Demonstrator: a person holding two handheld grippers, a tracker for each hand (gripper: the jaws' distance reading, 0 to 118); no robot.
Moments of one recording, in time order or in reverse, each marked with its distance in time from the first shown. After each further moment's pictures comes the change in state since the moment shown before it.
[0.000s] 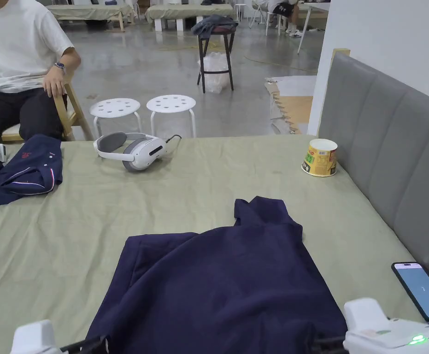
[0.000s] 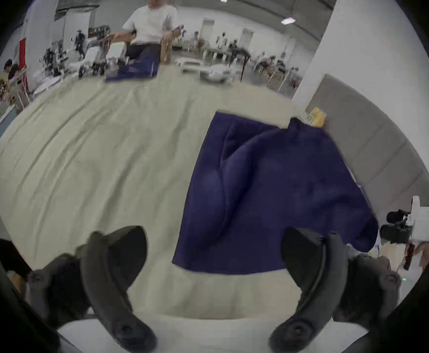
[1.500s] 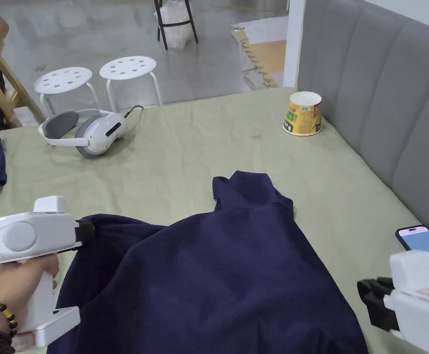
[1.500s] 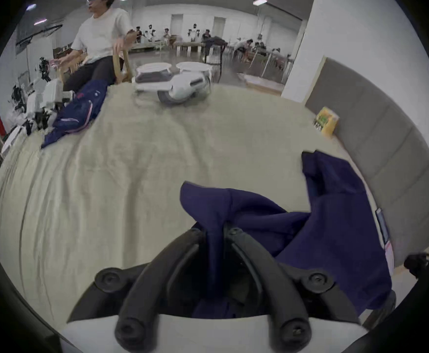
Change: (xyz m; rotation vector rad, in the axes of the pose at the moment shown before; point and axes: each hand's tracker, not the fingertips) left arm 0.064 0.201 -0.186 -0.067 -0.032 -0.160; right arm 0.057 0.053 -0.023 0.036 -0.011 -0.138
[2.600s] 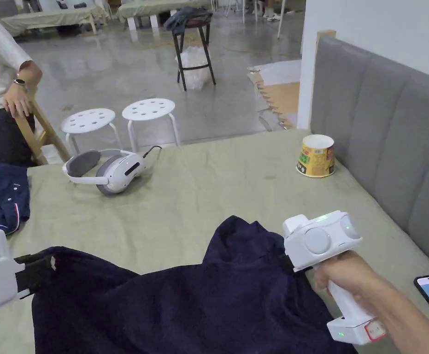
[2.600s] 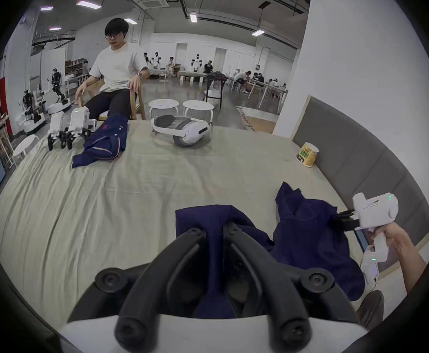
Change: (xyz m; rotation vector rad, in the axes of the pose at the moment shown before) left arm -0.017 -0.002 0.130 0.173 -0.014 0.019; right arm -0.044 0.147 -0.176 -0.152 0.064 0.158
